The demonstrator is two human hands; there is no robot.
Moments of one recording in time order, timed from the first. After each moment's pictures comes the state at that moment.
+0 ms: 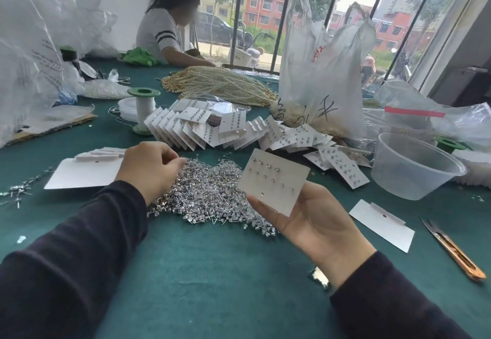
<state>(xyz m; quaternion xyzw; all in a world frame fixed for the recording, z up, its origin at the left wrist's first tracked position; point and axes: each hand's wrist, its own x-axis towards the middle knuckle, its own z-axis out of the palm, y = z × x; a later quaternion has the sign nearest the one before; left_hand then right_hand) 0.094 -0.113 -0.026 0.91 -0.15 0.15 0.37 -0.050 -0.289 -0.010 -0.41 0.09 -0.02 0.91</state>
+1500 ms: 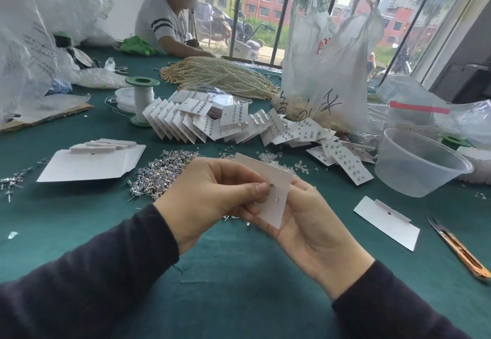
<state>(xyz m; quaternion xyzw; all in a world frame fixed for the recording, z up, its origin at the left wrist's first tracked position) 0.010 -0.145 -0.007 0.59 -0.24 -0.24 0.73 -0.050 -0.268 -0.016 -0.49 0.04 -0.04 0.87</state>
